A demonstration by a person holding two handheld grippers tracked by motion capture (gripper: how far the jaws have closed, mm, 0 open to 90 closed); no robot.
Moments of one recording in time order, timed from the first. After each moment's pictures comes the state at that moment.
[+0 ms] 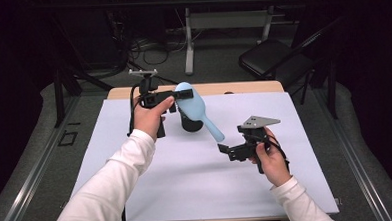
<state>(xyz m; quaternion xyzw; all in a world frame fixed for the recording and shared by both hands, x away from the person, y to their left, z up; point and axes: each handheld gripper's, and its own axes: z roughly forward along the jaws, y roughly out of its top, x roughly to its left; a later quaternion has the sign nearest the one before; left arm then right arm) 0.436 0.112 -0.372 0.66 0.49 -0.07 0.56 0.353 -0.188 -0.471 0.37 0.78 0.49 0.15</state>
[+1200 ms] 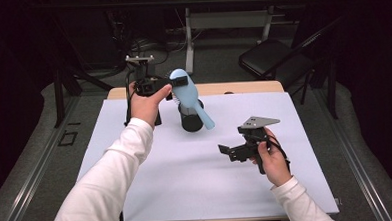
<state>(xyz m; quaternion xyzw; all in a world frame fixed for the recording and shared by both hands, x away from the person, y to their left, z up) 0.448 0.115 -0.342 0.67 0.49 0.01 0.55 0.354 -0.190 -0.474 0.37 0.78 0.48 0.15</state>
